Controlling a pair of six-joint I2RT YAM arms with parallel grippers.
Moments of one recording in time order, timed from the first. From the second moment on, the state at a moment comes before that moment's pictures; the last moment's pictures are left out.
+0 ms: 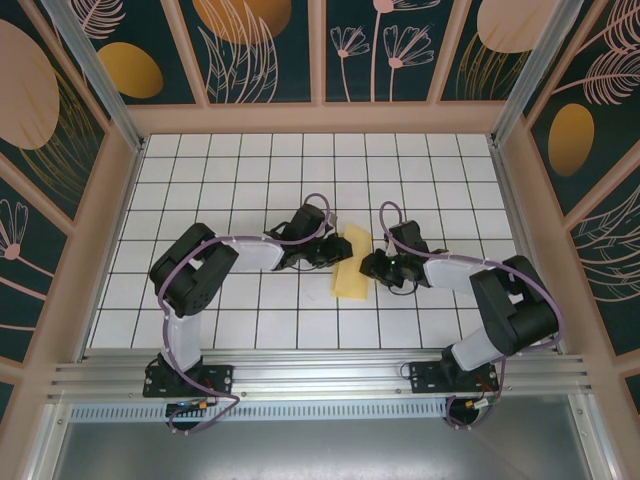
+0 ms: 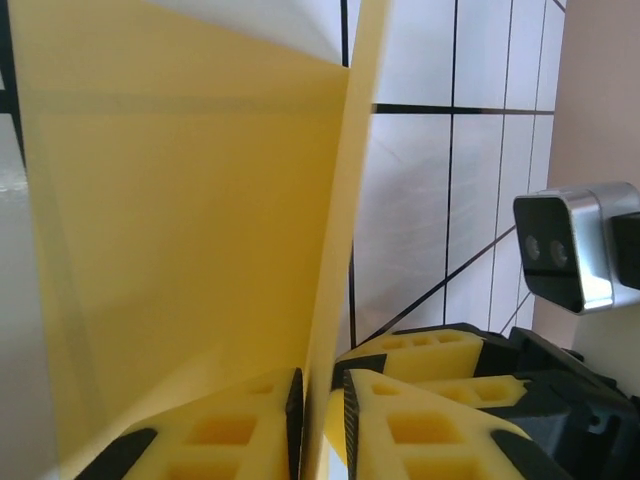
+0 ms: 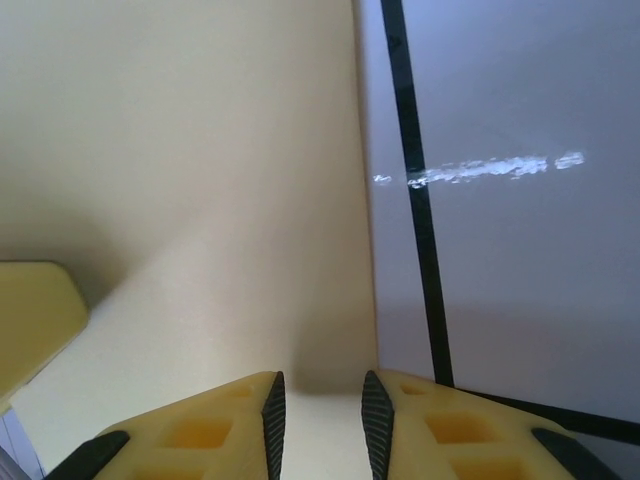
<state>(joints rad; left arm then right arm) -0.73 1.96 1.04 0.19 0.49 -1.00 0.44 1.51 0.57 -0.06 -0.40 0.78</state>
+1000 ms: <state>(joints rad) -0.73 1.80 0.77 0.26 0.38 -1.03 0.63 1.07 0.42 -0.10 -0.20 0.69</state>
